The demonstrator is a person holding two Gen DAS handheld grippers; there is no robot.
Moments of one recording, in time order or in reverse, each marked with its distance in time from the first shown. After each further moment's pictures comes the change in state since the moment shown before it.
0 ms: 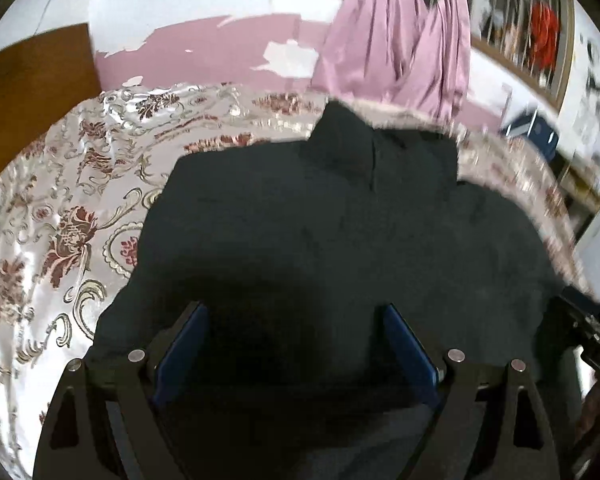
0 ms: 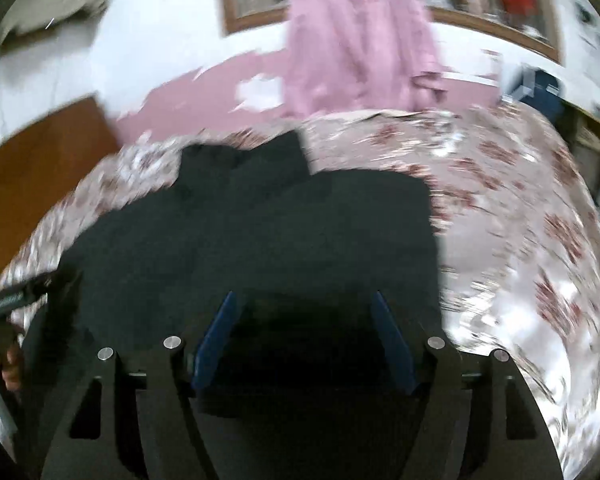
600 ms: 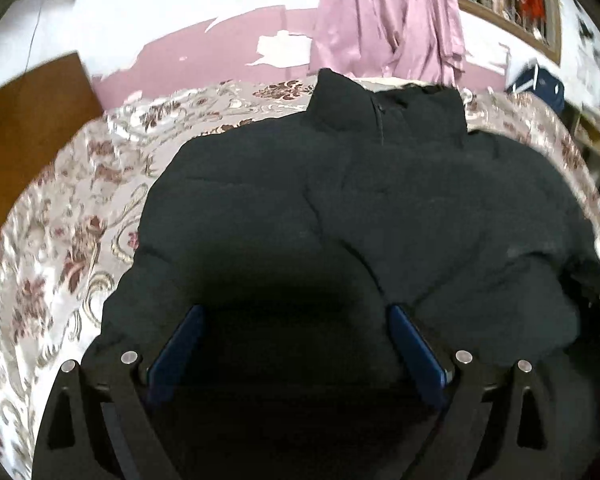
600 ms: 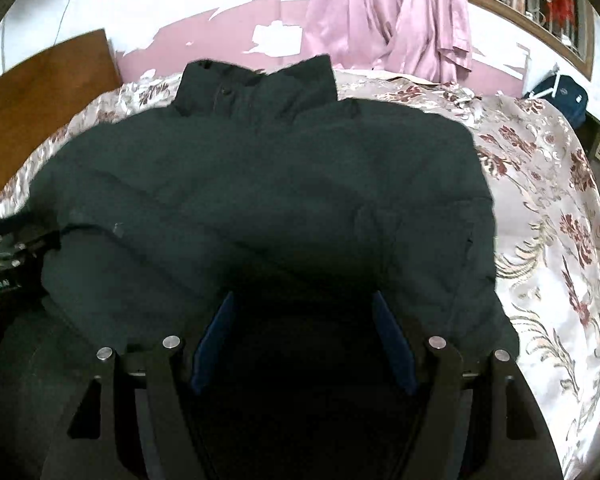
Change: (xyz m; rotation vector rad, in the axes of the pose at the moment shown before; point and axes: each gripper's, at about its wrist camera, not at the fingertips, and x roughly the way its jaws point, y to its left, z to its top) left arm -0.002 -0.010 -0.019 0.068 0.021 0.067; right arm 0.039 0.016 -0.029 -0.077 0.126 -0.045
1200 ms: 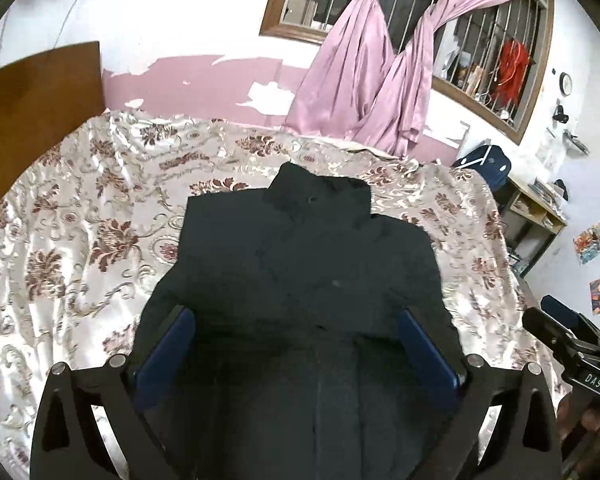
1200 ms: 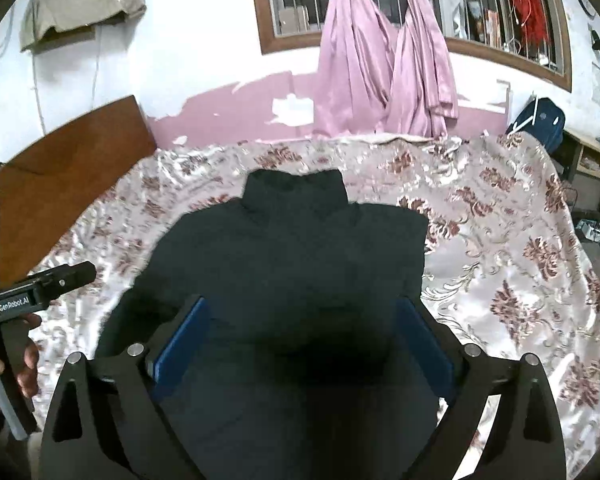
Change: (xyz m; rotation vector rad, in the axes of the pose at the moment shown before) left arm -0.230 0.012 0.007 -0.142 -0.097 -0.184; right arm -0.234 0.005 0.020 0.061 -0.152 0.088
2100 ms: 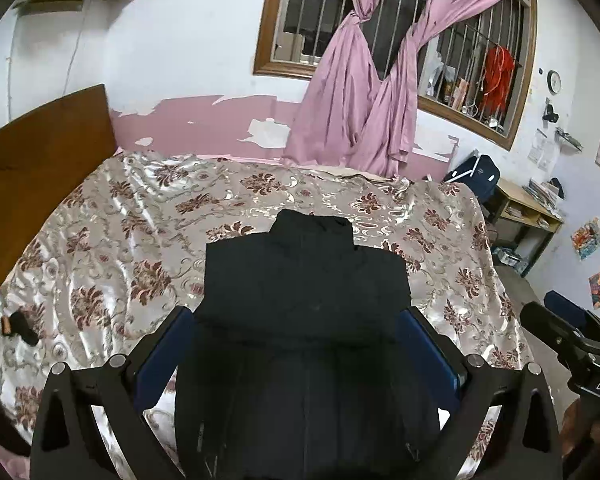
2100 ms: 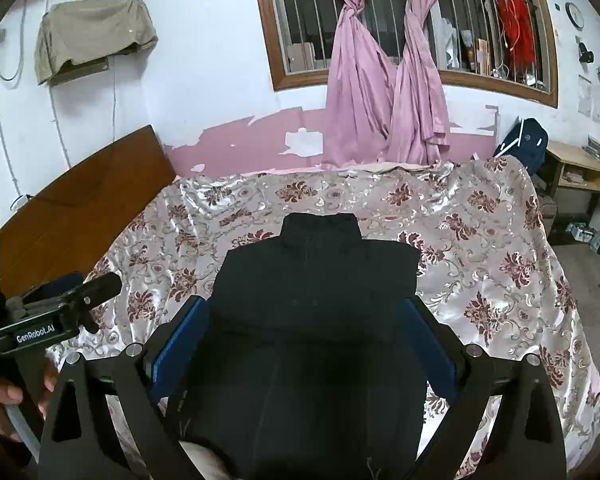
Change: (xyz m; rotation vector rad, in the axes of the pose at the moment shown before) left arm -0.119 -0.034 0.068 0.060 -0.042 0.034; right arm -0.159 0.050 0.068 0.041 -0.024 0.004
